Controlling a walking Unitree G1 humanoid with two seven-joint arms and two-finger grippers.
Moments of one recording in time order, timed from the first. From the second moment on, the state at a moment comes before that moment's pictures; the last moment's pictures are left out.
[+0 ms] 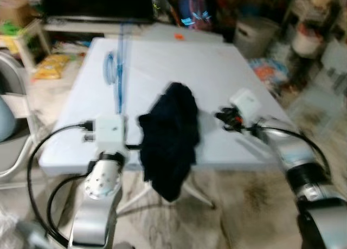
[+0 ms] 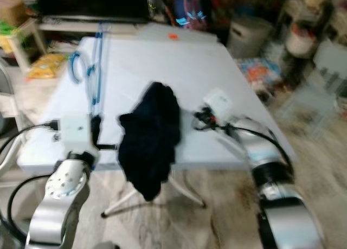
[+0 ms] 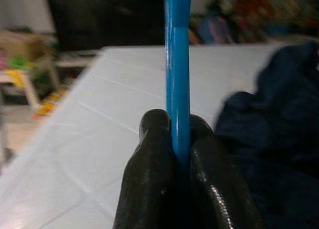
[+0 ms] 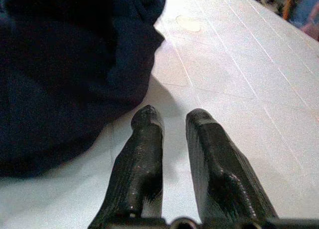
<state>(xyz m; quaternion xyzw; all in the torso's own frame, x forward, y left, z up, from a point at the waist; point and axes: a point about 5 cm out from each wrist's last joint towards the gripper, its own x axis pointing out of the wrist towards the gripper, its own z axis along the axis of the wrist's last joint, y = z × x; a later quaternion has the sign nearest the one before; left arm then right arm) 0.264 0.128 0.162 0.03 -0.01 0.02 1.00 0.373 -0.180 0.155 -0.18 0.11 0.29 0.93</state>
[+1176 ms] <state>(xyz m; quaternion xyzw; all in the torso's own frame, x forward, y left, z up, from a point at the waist) 0.265 0.133 0.157 0.05 0.01 0.03 1.00 0.338 -0.178 0.177 -0.03 0.11 0.49 0.86</state>
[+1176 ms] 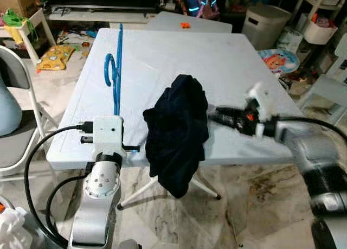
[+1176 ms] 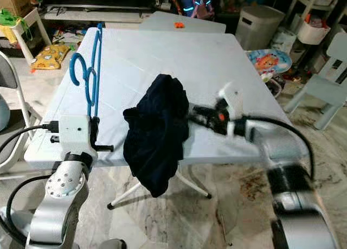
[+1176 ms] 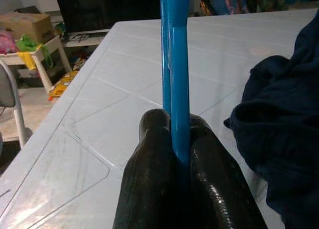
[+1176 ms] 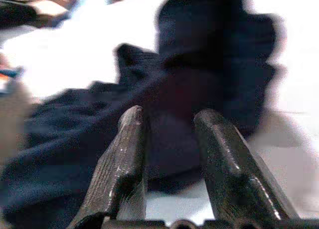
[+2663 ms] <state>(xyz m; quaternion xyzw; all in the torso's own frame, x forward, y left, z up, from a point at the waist) 0.262 0.129 0.153 0.04 0.02 0.04 1.00 0.378 -0.050 0.137 -0.07 0.12 0.25 0.96</state>
